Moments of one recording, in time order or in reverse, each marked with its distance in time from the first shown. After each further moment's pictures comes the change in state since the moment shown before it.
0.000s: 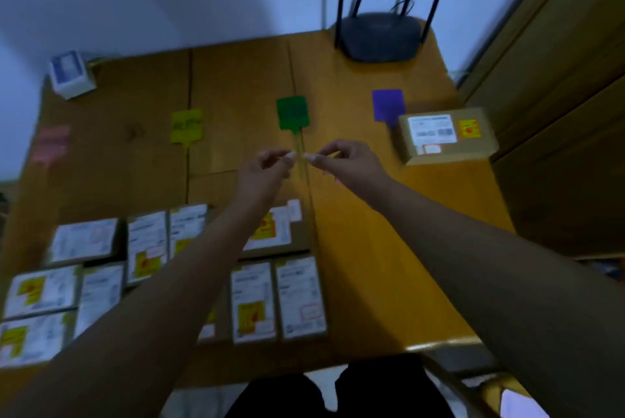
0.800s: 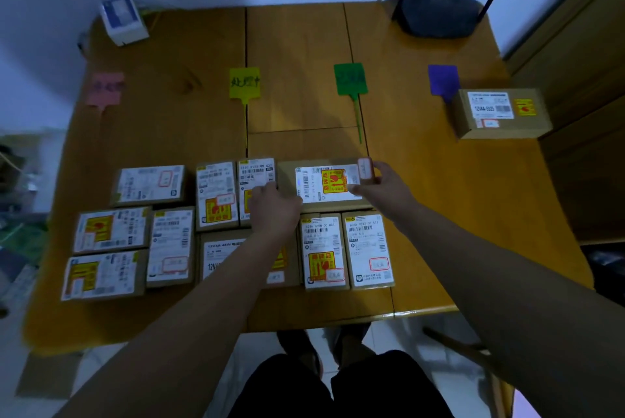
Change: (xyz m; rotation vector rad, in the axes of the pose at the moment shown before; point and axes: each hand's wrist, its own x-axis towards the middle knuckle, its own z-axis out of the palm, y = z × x) left_hand -0.053 -0.127 -0.117 0.435 0.047 -0.250; right_hand -0.073 0.028 0.128 -0.057 0.067 0.287
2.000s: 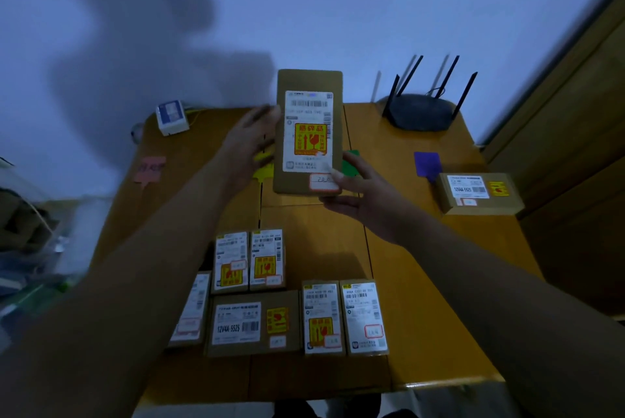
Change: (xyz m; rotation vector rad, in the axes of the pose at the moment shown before) left_hand -0.003 0.169 -0.185 -0.707 -0.265 0.462; right_hand -0.052 -0.148 -0.053 0.641 -0.477 -0.252
